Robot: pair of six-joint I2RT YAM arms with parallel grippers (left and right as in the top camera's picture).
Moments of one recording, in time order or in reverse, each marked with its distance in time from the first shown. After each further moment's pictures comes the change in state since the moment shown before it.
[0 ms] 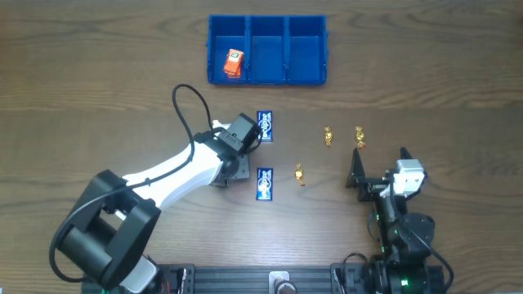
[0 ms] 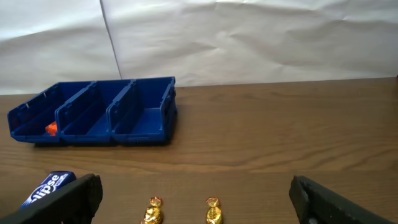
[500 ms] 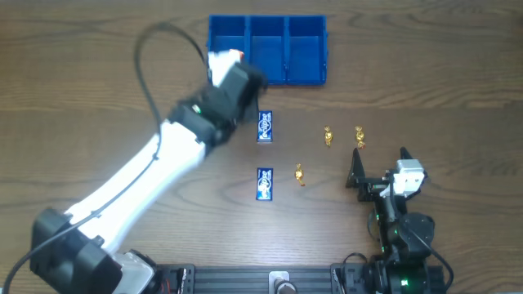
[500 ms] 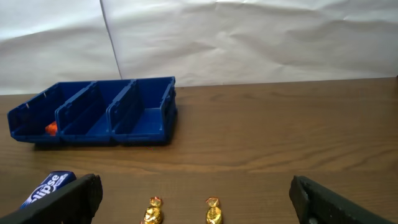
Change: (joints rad) left arm 0.040 -0.136 0.420 -0.052 -0.206 0.105; right arm 0.000 0.000 0.000 0.000 0.000 0.000
